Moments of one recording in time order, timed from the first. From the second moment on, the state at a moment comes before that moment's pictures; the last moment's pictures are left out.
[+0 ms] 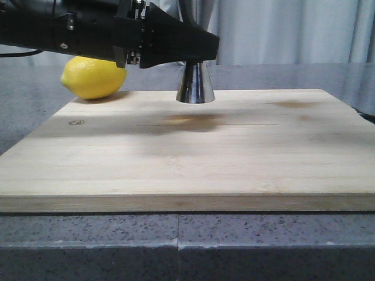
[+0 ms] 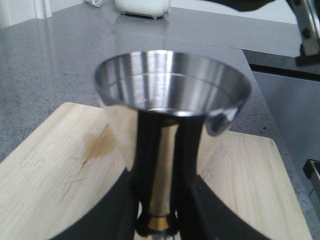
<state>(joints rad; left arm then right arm) -0.43 1.76 -1.02 -1.77 1.11 2.16 0.59 1.24 -1.00 -0.91 0.09 -0.13</state>
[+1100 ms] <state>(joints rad) -0.43 1.76 -1.02 -1.77 1.11 2.16 0.59 1.24 -1.00 -1.09 0.07 -0.13</state>
